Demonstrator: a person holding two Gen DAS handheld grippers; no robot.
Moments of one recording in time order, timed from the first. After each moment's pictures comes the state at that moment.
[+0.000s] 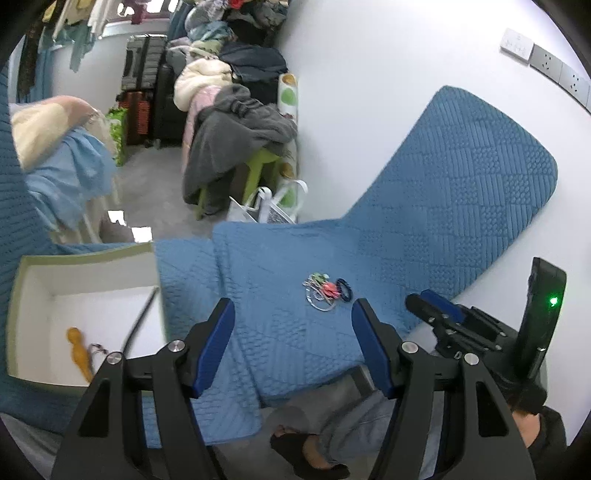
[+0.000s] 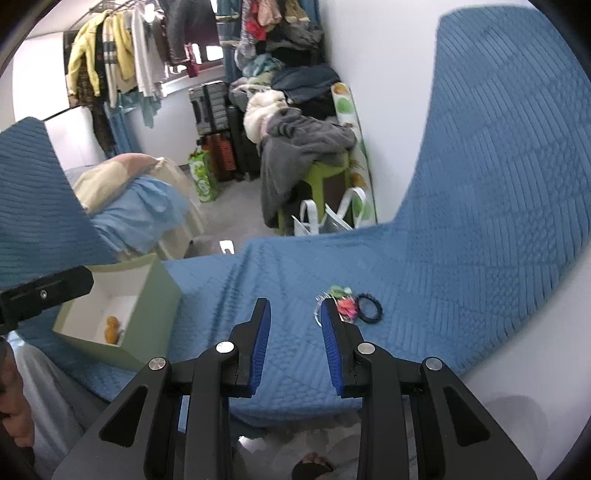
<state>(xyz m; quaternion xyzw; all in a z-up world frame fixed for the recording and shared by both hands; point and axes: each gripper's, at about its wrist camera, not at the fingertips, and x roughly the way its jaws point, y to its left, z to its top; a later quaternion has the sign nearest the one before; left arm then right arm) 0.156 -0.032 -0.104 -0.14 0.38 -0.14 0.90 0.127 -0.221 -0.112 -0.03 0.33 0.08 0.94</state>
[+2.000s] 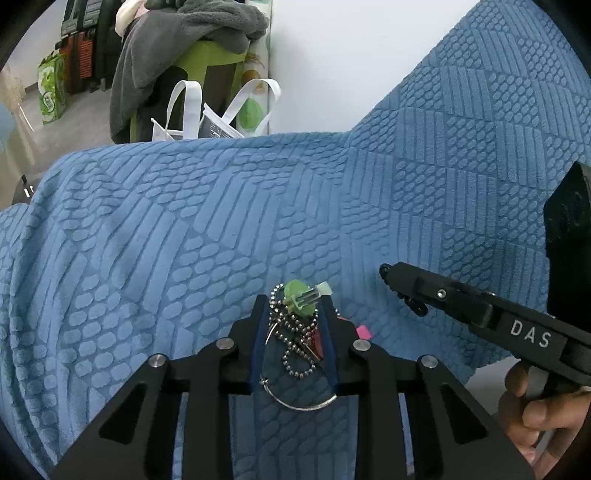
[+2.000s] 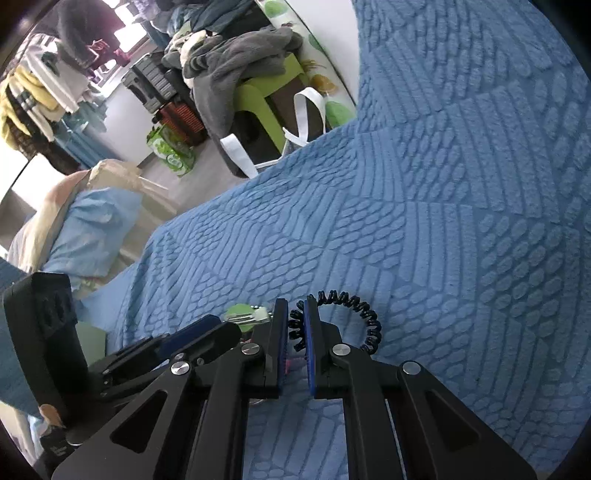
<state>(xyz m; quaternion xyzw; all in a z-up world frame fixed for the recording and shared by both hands) 0.365 -0.181 -0.297 -0.12 0.48 -0.18 0.85 0.324 -0.345 -0.236 0.13 0.47 0.09 0.87</state>
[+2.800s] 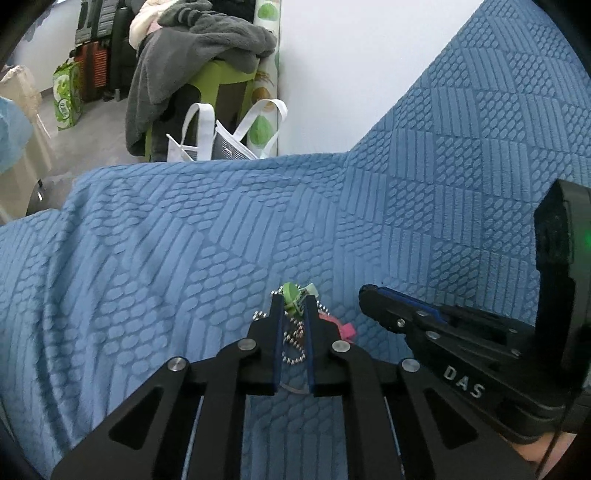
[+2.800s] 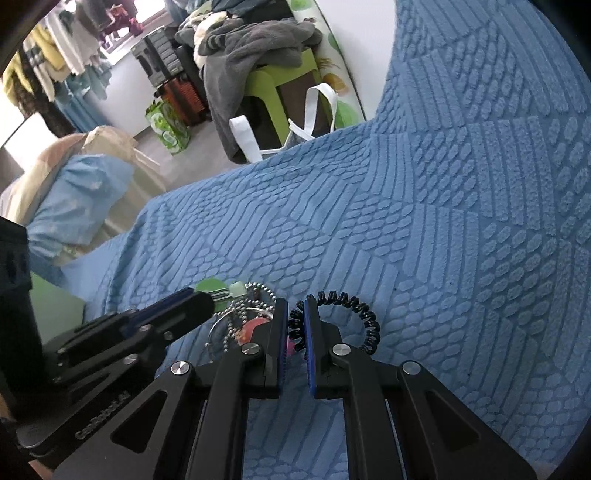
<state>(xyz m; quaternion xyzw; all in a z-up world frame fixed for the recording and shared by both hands) 0.344 -0.170 -0.266 -0.13 0.46 -0.16 0.86 0.315 -0.307 -0.234 0.04 0.48 0.08 0.87</state>
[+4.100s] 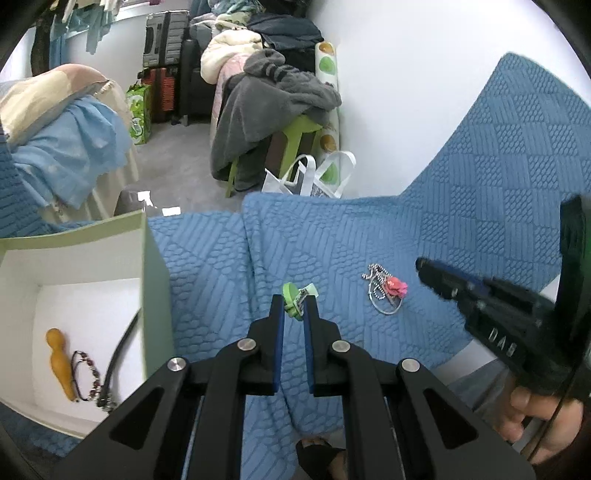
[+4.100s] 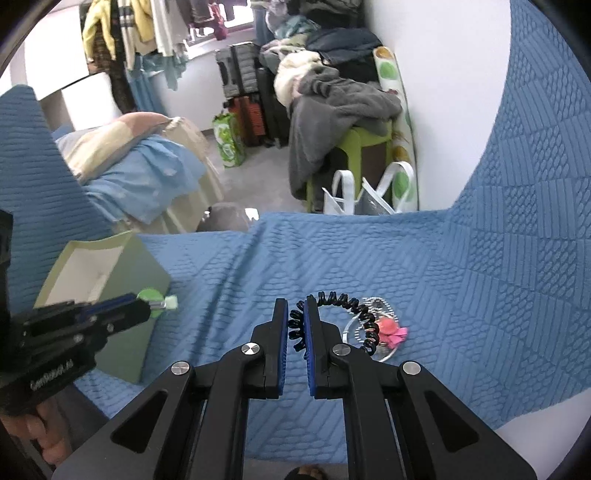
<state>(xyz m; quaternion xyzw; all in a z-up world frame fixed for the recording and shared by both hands) 0.225 -0.031 -0.180 -0.12 0.42 -0.07 0.90 0.222 -0.189 -0.162 -0.05 0.38 0.15 0.91</state>
